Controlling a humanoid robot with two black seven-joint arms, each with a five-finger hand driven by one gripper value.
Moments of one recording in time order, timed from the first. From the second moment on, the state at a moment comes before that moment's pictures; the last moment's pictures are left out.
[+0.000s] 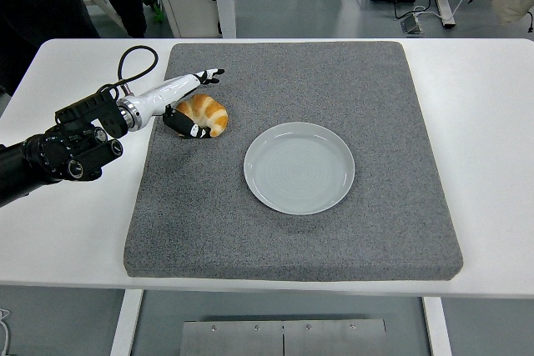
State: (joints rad) left arm -1.13 0.26 0.24 -0.58 0.78 0.16 -0.41; right arm -0.05 0.00 0.00 0.08 -0.11 0.02 0.41
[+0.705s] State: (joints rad) left arm -1.16 0.26 0.24 -0.56 0.78 0.16 -0.42; right arm -0.05 0.00 0.00 0.09 -0.11 0.02 0.41
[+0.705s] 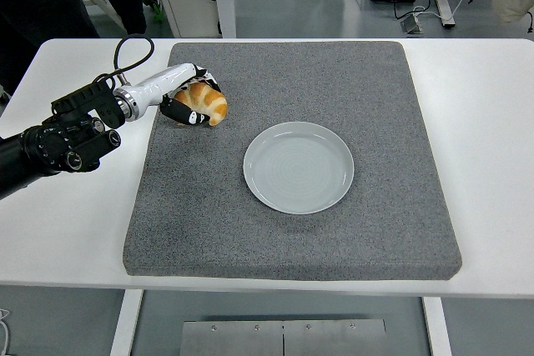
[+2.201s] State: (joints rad) left arm -1.61 0.20 0.25 -0.88 0.74 0.10 -0.44; right arm -0.04 0.00 0.00 0.09 -0.11 0.02 0.41
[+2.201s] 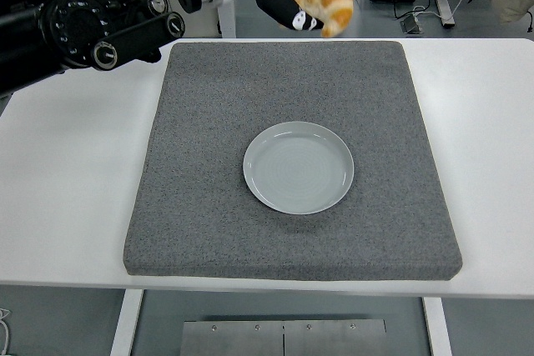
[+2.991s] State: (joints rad) left arm -1.24 0.17 0.26 -0.95 1.02 0.35 -0.48; right arm -0.04 0.00 0.00 0.09 -0.11 0.02 0.41
